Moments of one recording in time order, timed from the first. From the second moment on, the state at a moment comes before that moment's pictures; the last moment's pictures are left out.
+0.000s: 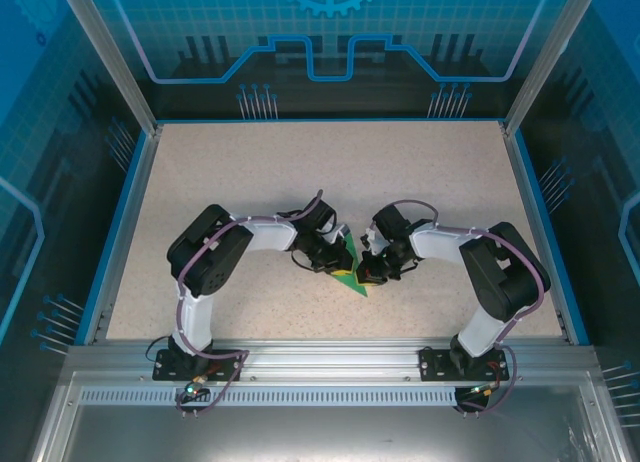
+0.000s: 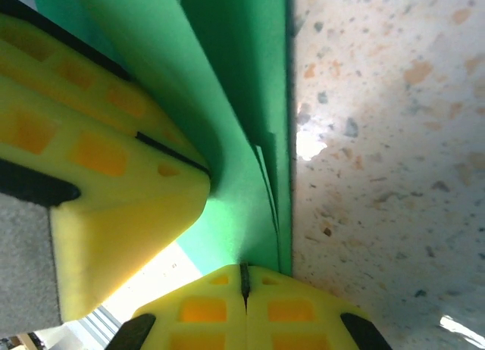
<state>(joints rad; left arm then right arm) -0.64 2.00 1.10 -0.24 0.71 -0.72 0.50 1.68 0.80 -0.50 -0.55 0.45</state>
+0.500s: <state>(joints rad) -0.53 2.02 1.17 -0.35 0.68 -0.62 0.50 1.69 0.81 -0.51 -0.55 0.45</state>
